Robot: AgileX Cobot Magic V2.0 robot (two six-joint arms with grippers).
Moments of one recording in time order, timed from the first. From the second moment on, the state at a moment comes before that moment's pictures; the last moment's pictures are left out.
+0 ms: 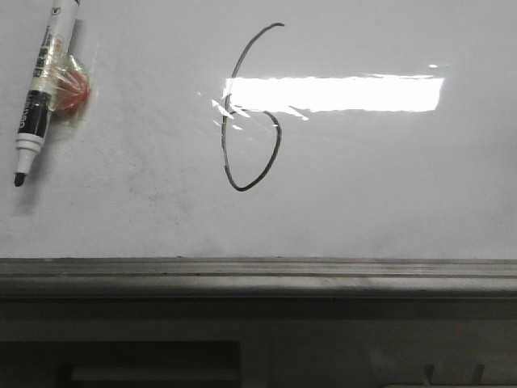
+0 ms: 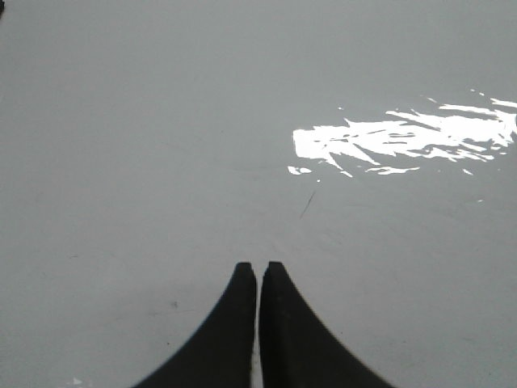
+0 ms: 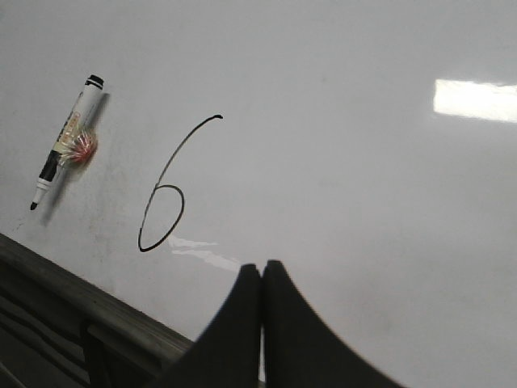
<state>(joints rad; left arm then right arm) 0.00 0.00 -0.01 -0.09 0.01 0.12 0.28 0.06 -0.23 0.77 0.37 -0.76</state>
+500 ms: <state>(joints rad) 0.00 0.00 -0.01 -0.09 0.01 0.12 0.27 0.06 -0.18 0.46 0.18 -0.61</state>
